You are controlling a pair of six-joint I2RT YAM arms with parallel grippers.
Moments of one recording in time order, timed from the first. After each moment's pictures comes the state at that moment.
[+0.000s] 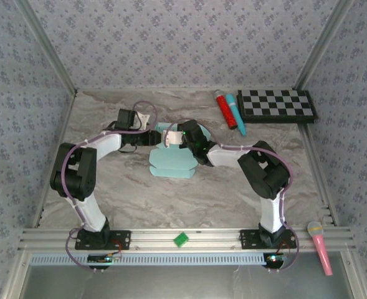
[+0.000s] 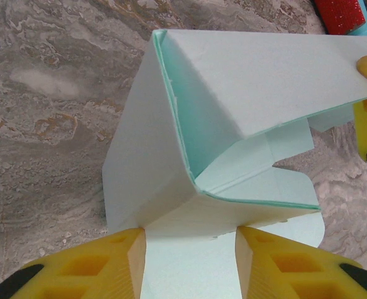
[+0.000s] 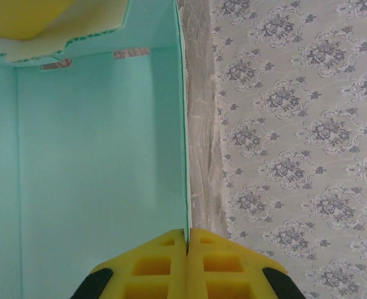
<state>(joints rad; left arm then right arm) -0.26 1.77 1.08 -0.19 0.55 -0.22 0.73 1.93 1.12 0.40 0.26 -1.17</state>
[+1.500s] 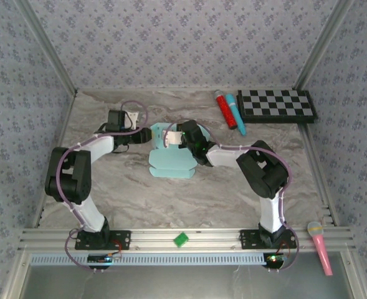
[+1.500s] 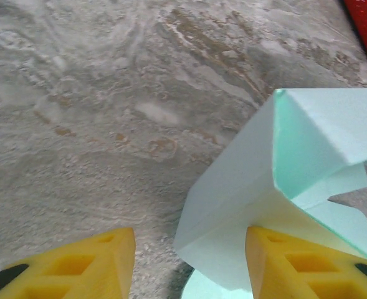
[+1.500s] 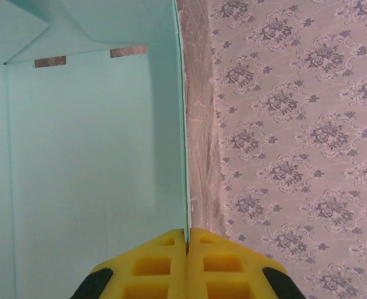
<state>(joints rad) -0.19 1.72 1.02 -0.11 0.45 -0.21 0.73 1.95 1.13 0.42 0.26 -1.18</state>
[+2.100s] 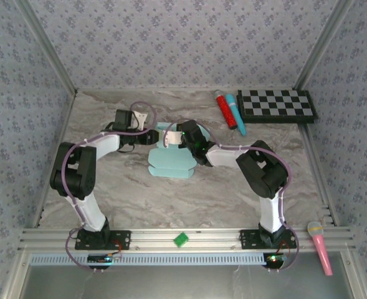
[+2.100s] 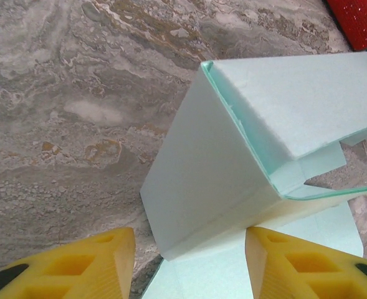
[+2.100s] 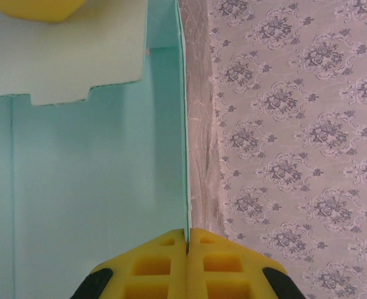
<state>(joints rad) -0.24 1.79 1.05 -0.11 0.51 -0.16 0.74 1.95 1.13 0.42 0.27 -1.18</state>
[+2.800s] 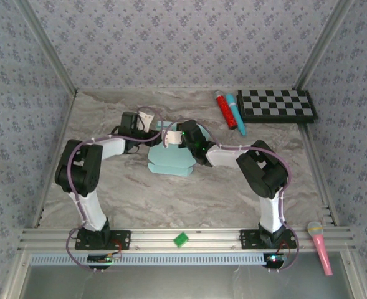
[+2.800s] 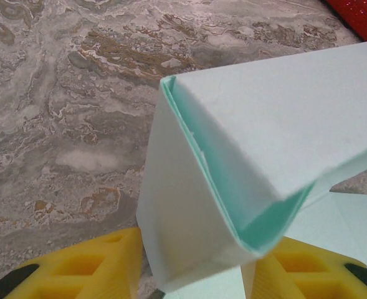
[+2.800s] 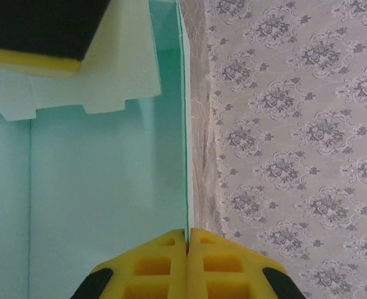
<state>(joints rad) -0.29 1.84 1.00 0.12 0.43 -0.07 0.74 1.95 1.14 0.42 0.28 -1.19</state>
